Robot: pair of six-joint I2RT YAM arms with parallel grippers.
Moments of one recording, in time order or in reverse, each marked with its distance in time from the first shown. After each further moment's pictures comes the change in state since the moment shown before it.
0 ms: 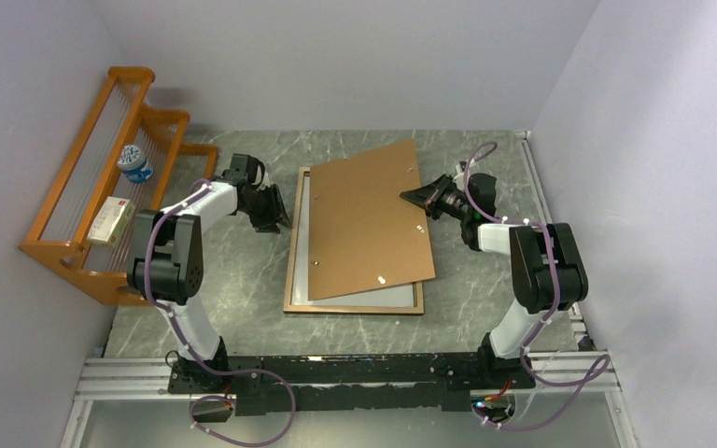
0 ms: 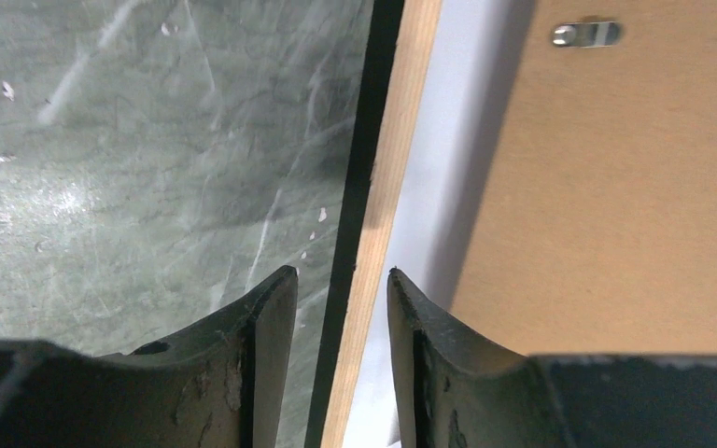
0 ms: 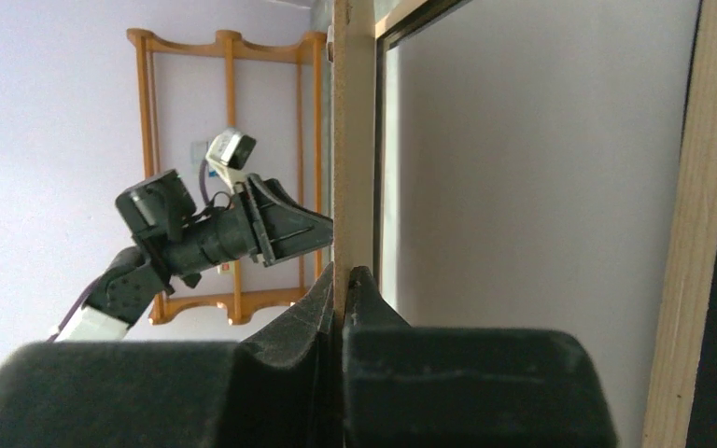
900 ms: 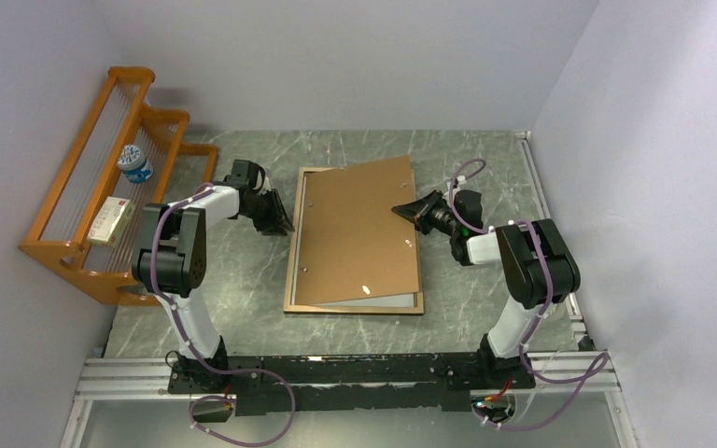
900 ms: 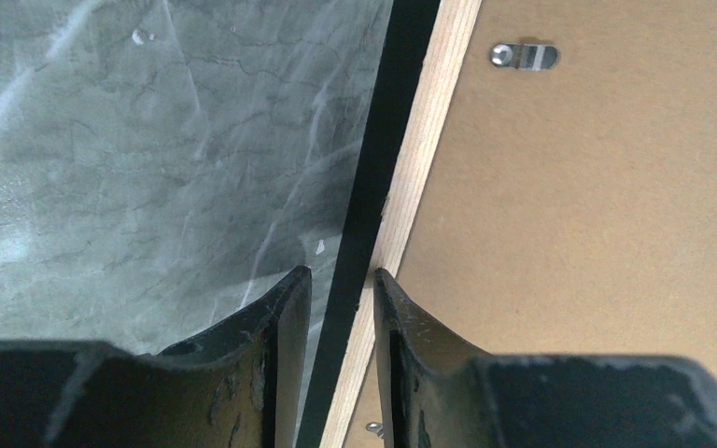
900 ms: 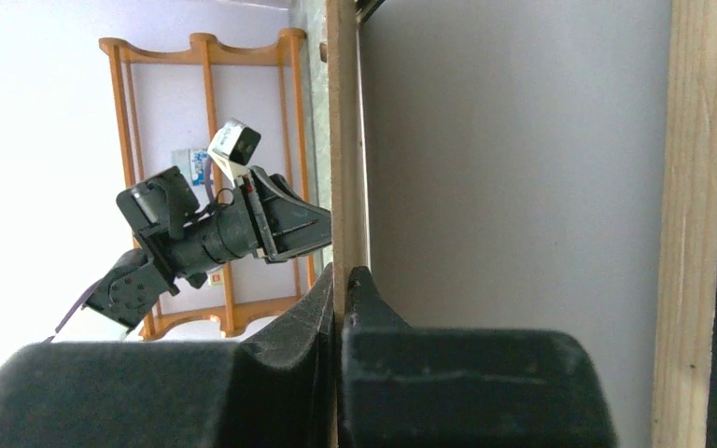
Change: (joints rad) left arm 0.011 0.063 -0.034 0.094 0.065 -0.052; right arm 0.087 0.039 -0.121 0.137 0.134 0.066
